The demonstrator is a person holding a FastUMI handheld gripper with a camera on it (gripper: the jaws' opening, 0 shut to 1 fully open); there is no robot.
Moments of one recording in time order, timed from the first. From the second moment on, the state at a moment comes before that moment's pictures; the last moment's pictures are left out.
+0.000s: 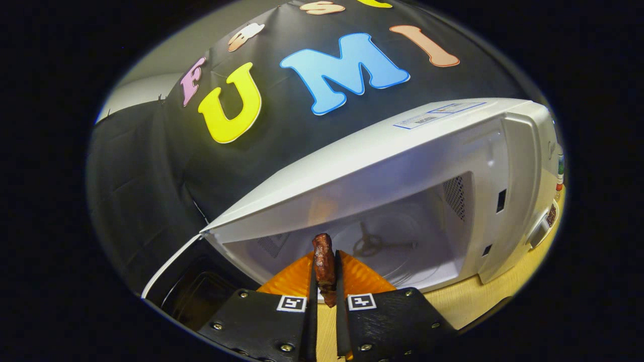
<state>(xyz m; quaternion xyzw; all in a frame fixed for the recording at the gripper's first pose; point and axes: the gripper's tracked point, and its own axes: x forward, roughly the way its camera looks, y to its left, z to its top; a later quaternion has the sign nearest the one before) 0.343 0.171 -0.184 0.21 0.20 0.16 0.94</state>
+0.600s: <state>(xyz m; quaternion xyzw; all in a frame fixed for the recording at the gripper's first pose) 0.382 0.140 -0.222 0.17 0.19 0.10 0.96</state>
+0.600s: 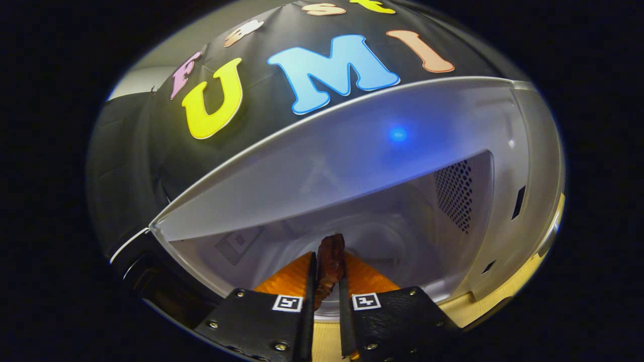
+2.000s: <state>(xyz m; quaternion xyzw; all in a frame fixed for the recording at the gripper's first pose) 0.293 0.131 -0.124 -0.02 0.11 0.10 0.99</state>
